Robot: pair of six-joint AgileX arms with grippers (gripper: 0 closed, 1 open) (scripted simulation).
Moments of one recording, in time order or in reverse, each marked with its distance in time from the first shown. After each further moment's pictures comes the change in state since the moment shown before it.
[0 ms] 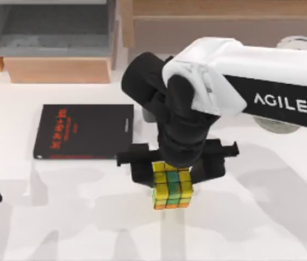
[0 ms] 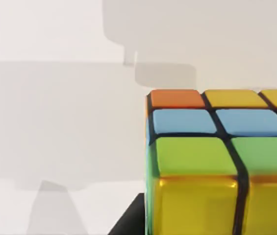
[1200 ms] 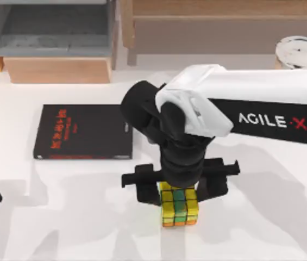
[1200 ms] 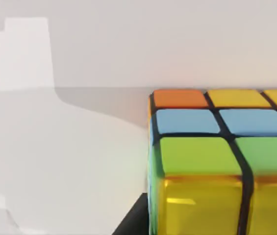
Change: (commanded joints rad) left arm 0.000 0.000 0.000 0.000 0.000 0.000; right arm 0.030 0.052 -0.078 0.040 0.036 0.043
